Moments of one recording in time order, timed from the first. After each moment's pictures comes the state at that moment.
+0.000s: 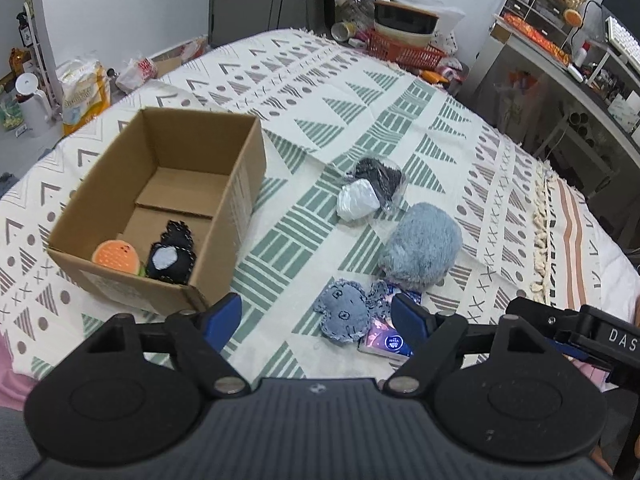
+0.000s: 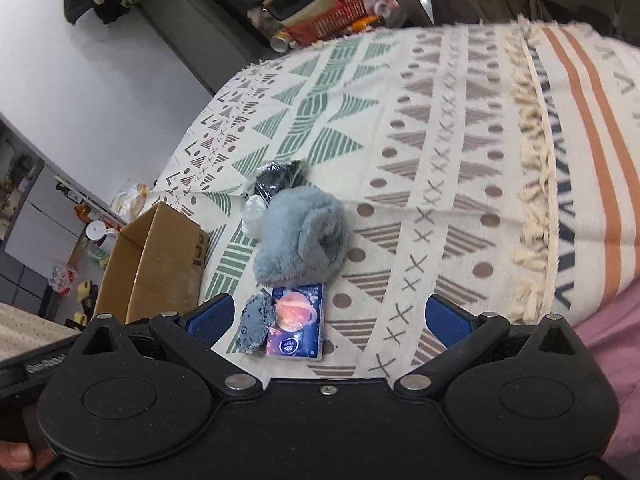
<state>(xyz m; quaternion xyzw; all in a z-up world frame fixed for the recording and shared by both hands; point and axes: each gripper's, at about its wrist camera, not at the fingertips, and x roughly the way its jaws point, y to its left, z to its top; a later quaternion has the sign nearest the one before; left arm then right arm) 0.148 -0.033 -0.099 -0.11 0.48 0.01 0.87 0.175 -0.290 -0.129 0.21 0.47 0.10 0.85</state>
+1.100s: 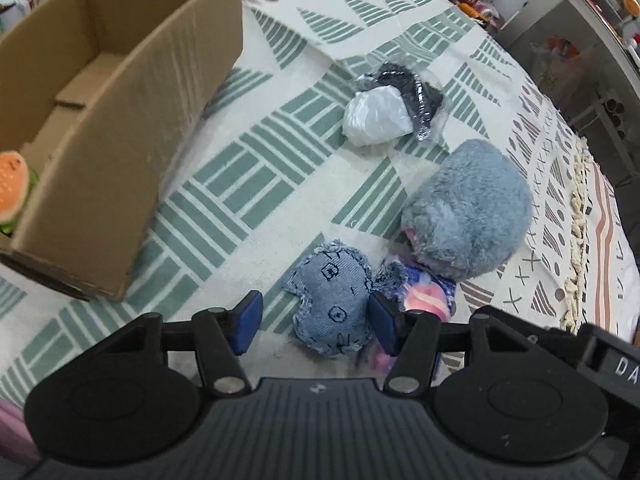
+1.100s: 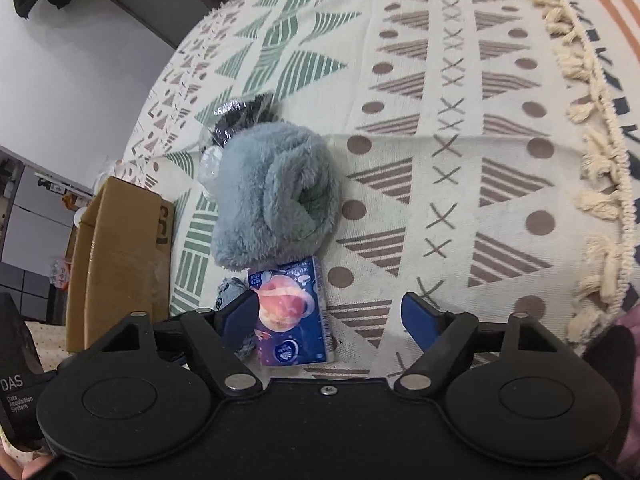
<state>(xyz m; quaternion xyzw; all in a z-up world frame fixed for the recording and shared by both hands) 0.209 -0.040 -0.207 -0.19 0.56 0.01 0.80 0.220 -0.264 -0.198 0.24 0.55 0.09 0.79</state>
